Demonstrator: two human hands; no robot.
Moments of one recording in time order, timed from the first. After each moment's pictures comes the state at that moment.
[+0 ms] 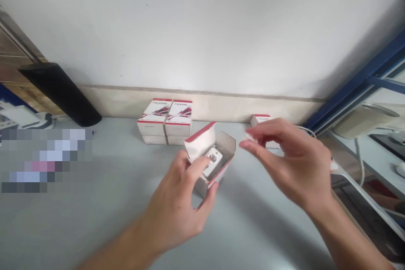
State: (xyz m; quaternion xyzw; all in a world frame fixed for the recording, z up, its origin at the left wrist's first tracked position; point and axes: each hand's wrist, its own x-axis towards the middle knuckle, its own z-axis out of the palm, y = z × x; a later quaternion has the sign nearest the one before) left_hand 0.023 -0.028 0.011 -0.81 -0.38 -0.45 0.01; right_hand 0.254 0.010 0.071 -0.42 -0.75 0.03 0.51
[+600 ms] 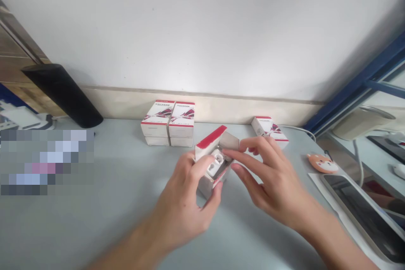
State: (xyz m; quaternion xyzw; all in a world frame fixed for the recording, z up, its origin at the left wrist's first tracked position) left_hand 0.024 -0.026 0.005 -0.79 -0.37 -0.48 -0.07; right_hand 0.244 -0.006 0.052 -0.37 -0.86 -0.07 0.33
